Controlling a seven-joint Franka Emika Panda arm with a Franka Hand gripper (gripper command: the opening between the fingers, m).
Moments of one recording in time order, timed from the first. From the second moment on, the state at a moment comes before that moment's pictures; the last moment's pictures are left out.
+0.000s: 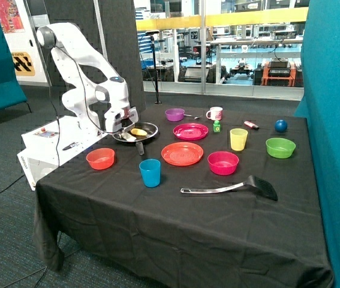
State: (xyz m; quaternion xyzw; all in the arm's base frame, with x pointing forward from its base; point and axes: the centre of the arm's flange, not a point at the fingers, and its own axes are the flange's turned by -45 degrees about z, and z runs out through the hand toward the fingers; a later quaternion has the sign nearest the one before) arm 0.315 -0.074 0.285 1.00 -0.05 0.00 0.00
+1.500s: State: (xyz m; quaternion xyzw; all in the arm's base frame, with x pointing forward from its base) arm 0.323 -0.063 0.277 1.00 -0.03 0.00 0.00
